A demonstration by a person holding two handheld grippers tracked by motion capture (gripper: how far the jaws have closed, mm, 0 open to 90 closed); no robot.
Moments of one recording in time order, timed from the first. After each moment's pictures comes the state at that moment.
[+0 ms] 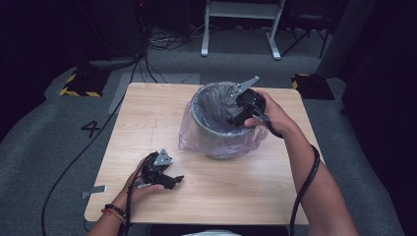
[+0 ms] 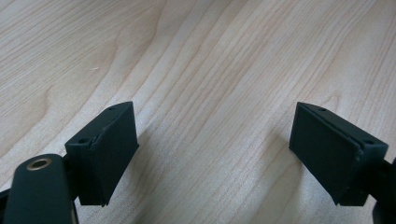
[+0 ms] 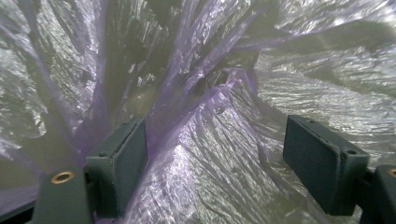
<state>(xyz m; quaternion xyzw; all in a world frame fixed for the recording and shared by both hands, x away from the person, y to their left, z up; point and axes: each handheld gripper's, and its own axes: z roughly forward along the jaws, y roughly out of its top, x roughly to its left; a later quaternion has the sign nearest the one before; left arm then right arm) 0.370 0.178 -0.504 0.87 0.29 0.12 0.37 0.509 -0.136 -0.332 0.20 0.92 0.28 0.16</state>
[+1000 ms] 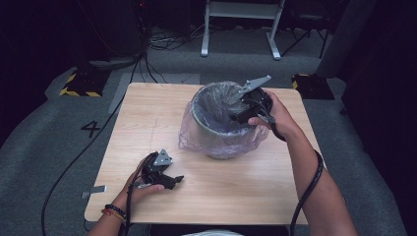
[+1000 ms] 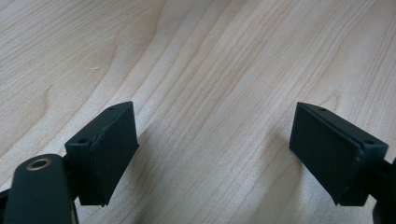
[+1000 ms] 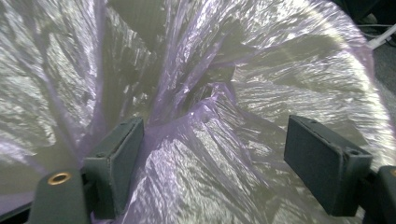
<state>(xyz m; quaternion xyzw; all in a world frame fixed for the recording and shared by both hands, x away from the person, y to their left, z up) 0.370 0.178 -0.504 0.87 0.29 0.12 0.37 0.500 -0.153 -0.323 0.23 0.89 0.34 0.18</state>
